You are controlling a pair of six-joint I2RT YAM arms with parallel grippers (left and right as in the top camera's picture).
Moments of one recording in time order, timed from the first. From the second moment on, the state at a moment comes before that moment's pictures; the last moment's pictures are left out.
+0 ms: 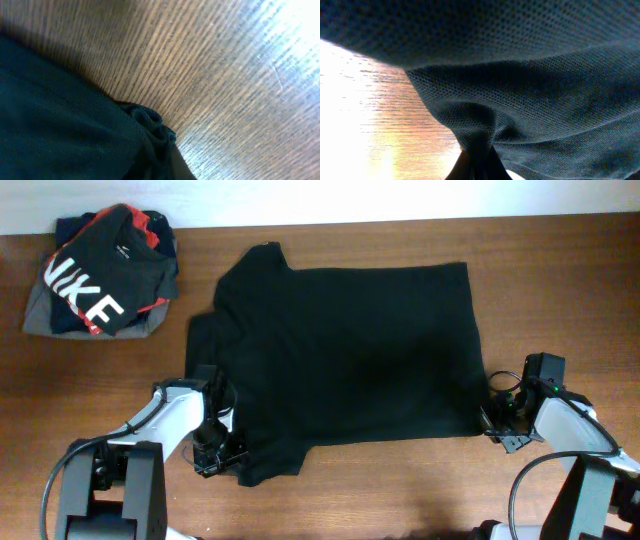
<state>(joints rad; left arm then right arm) -0.11 1.69 0.81 -0.97 0.27 -0.33 -0.35 1.53 0.71 -0.61 -0.13 0.76</state>
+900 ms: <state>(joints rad) -0.11 1.52 0.95 -0.91 0.28 -0.33 -0.35 1.54 0.81 -0.73 -0.15 0.76</state>
